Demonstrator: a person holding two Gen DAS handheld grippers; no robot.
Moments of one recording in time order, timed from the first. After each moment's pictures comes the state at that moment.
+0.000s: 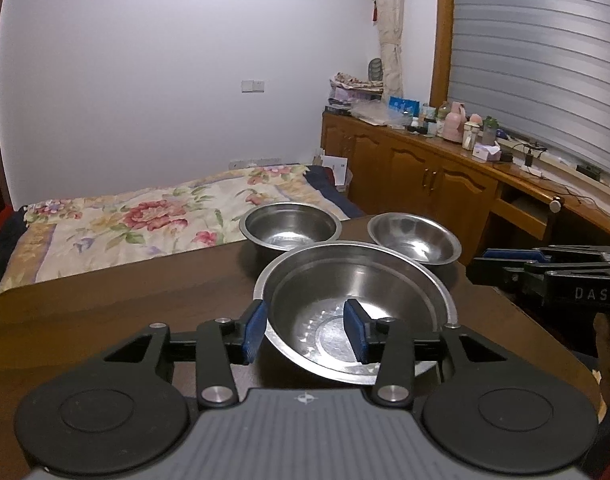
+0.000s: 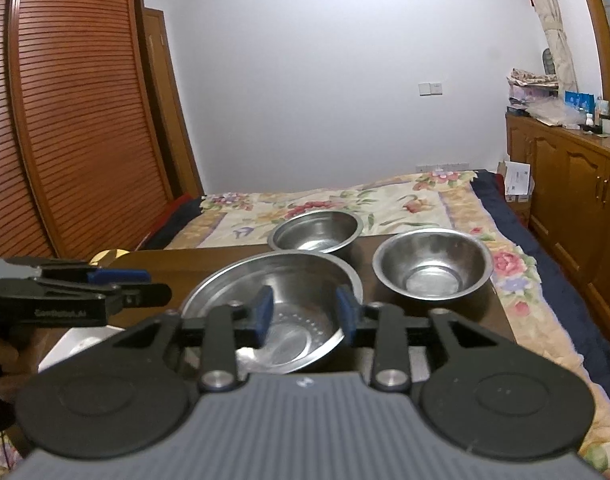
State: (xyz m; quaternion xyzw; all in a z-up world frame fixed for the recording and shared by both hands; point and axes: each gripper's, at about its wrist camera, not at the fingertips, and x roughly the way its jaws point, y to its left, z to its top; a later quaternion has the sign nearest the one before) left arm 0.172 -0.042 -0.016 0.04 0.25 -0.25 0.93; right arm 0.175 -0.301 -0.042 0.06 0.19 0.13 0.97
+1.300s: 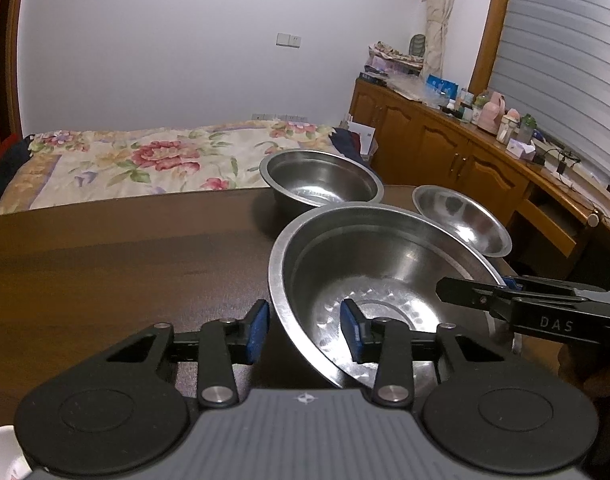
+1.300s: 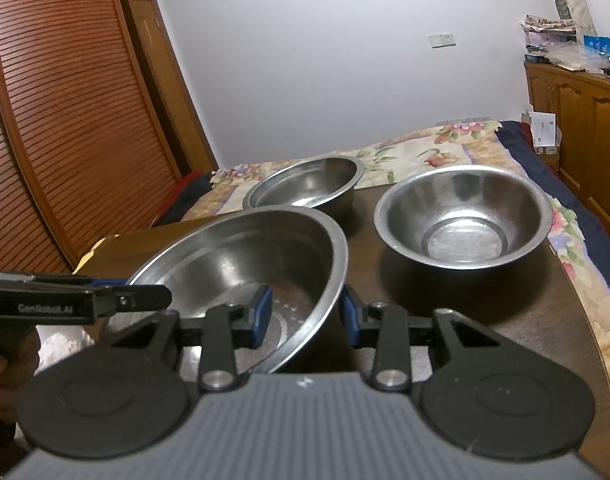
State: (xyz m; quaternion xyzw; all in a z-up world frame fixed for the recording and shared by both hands) left arm 0.224 -0.051 -0.056 -0.02 0.33 -0.22 0.92; right arm 0.238 -0.314 -0.086 0.10 0.24 0.16 0.95
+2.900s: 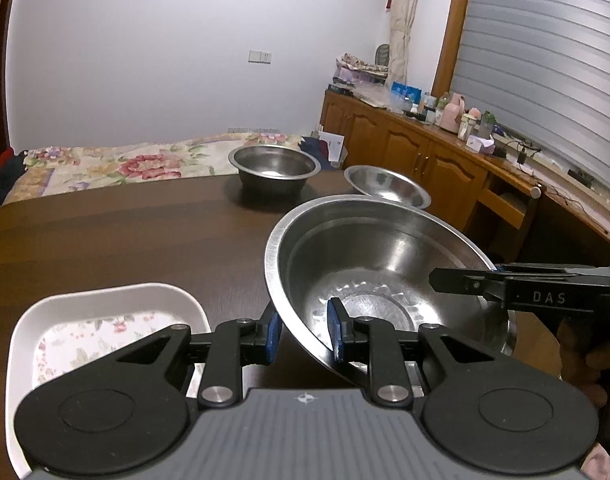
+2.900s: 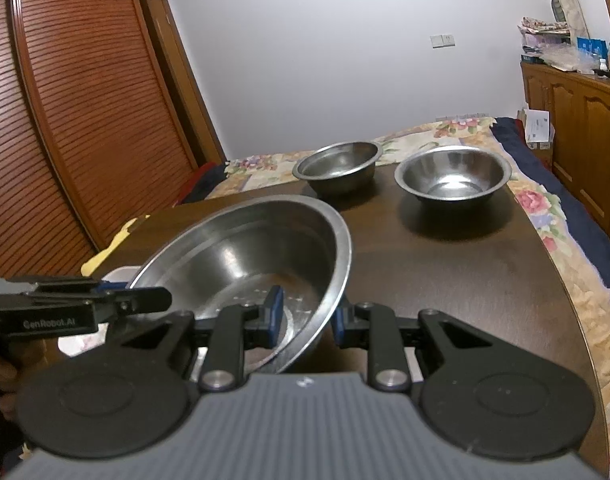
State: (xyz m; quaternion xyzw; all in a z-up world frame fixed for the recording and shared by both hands) left arm 0.116 -0.030 -0.045 -0.01 0.30 -0.25 0.92; right arm 0.160 -0.309 -0.074 0.10 0.25 0.16 0.95
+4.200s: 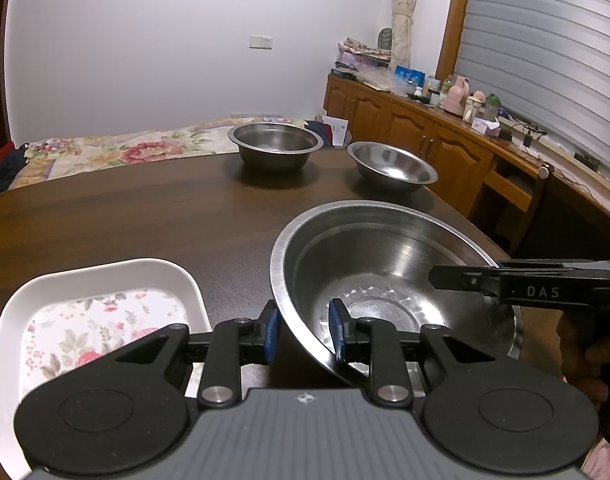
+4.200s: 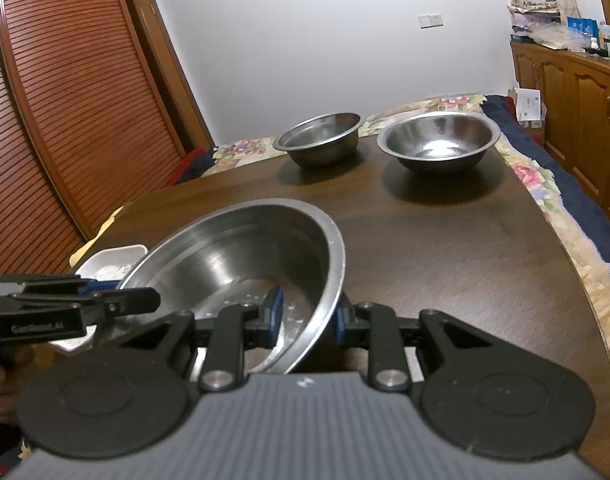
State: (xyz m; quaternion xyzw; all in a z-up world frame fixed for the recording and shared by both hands) left arm 0.118 -0.038 -0.059 0.01 0.31 -0.25 0.92; right arm 0.159 -0.312 -0.092 0.10 0.28 0.15 0.94
